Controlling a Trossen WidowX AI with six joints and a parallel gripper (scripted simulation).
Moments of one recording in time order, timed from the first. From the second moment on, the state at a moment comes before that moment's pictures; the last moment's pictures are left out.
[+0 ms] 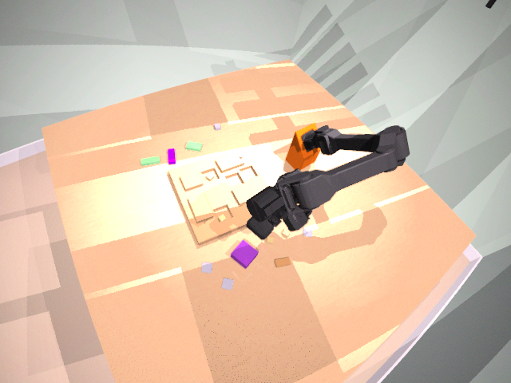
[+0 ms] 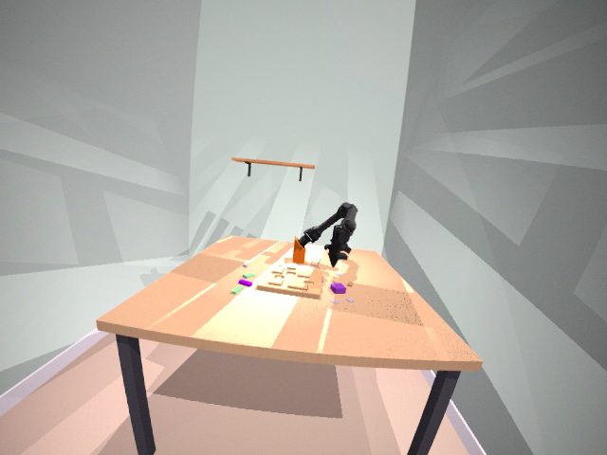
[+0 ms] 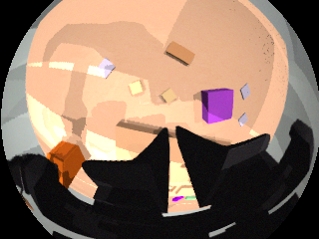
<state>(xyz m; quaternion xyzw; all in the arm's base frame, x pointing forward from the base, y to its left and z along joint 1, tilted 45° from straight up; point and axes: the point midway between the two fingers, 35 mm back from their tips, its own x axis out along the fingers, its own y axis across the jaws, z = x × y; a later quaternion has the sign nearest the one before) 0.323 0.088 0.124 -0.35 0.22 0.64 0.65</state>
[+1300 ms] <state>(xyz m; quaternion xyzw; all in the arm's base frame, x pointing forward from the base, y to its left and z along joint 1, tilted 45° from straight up) 0.409 -0.004 0.040 0.18 0.59 0.33 0.71</state>
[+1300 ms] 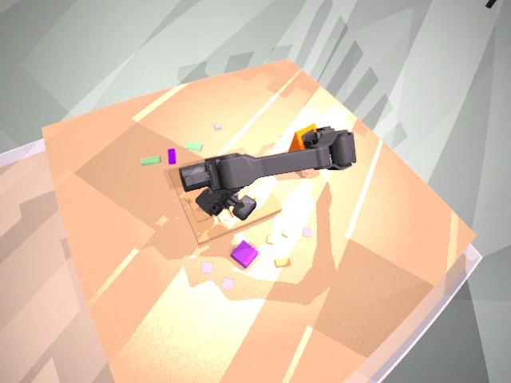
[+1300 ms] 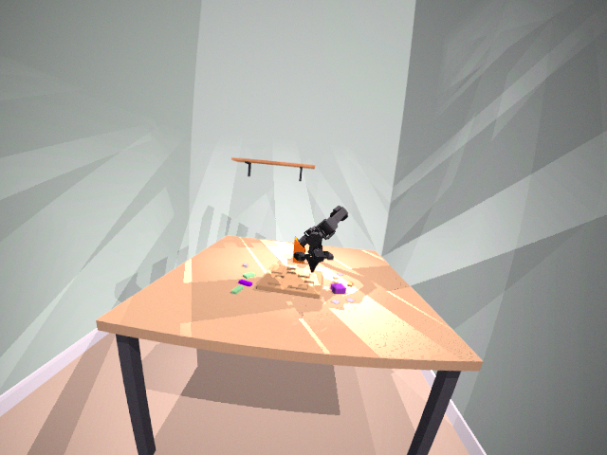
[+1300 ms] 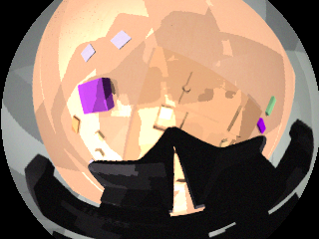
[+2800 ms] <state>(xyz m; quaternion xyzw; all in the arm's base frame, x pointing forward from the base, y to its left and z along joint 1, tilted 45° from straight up) 0.411 0.031 0.007 -0.26 0.29 0.61 0.69</state>
